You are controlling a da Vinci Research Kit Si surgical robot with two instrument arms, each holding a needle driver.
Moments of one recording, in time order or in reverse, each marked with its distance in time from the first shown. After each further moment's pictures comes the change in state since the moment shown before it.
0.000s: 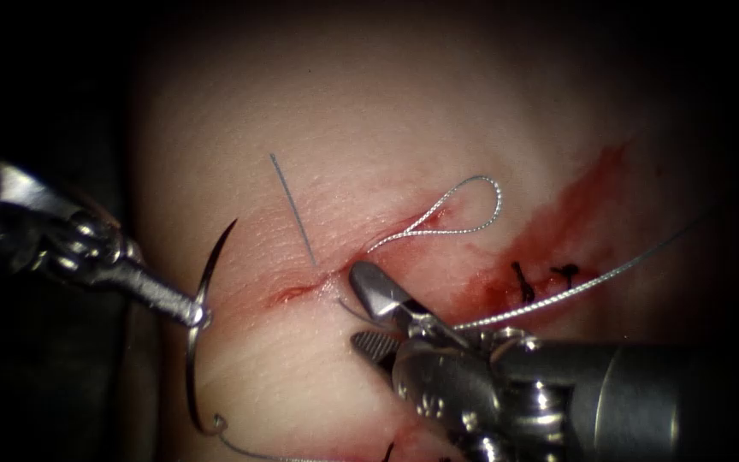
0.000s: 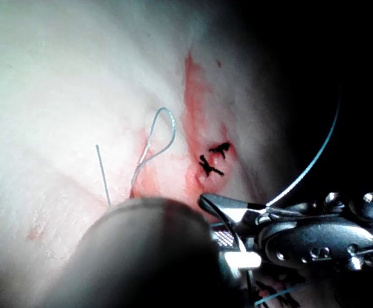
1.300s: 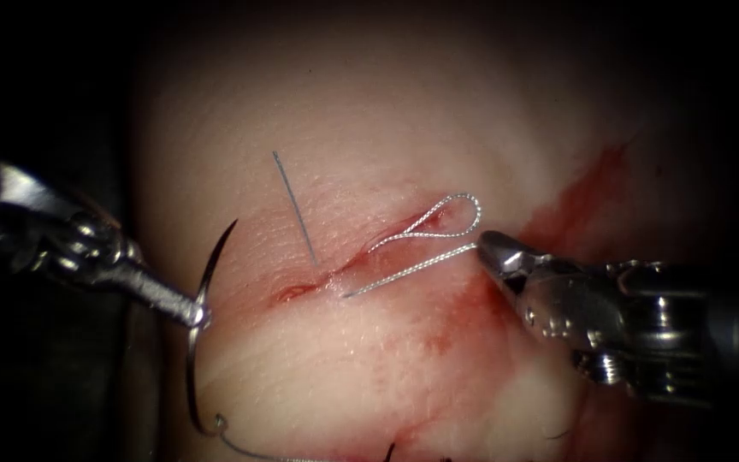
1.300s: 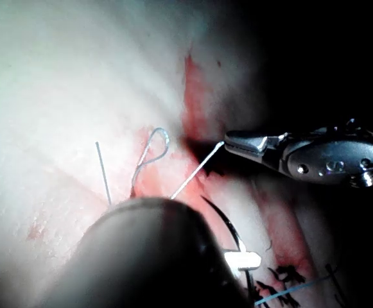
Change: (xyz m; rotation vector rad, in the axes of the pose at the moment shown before) right arm -0.013 0.004 -0.002 0.048 -0.168 0.093; left arm 0.000 0.000 0.000 0.000 0.000 0.000
